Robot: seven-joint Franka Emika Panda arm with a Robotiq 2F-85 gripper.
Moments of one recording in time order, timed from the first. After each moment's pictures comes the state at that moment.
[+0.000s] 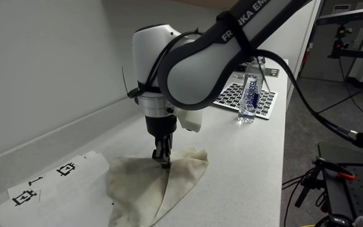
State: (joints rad) arm 0.19 0.63 0.14 -1.73 -0.11 2.32 -0.04
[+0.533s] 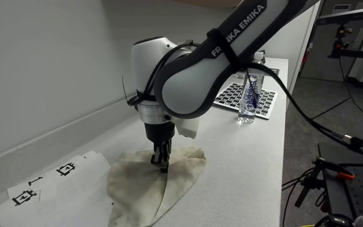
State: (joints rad) arm 0.18 0.69 0.13 -1.69 -0.10 2.33 -0.03
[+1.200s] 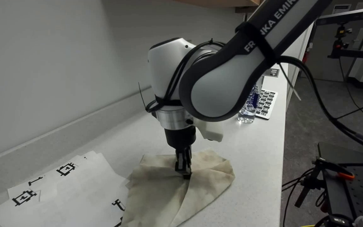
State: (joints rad) arm 0.18 0.57 0.14 -1.90 -0.10 2.32 -0.03
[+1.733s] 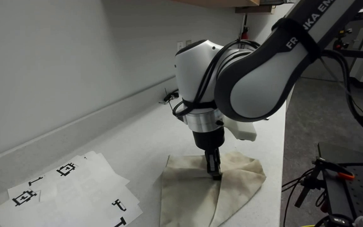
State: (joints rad) arm 0.18 0.43 0.12 -2.12 -0.11 2.32 -0.03
